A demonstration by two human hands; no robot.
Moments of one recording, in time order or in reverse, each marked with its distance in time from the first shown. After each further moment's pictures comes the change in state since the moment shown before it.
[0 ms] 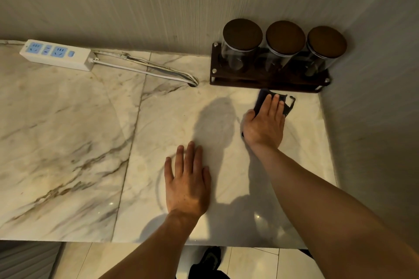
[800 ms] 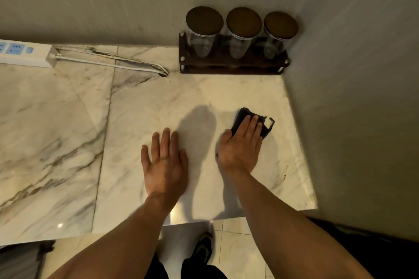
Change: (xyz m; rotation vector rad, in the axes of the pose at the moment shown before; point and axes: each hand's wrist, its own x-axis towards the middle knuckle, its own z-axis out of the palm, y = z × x) left_hand -0.005 -0.001 0.000 -0.021 0.004 0.032; right_hand -0.105 0.030 0.010 0.024 0.096 0.164
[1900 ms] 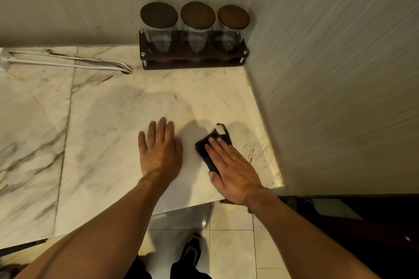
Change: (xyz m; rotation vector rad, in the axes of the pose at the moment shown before) left_hand 0.007 0.055 0.015 -0.042 -0.031 0.142; right_hand -0.039 0.119 -0.056 -0.217 -0.286 -0.788
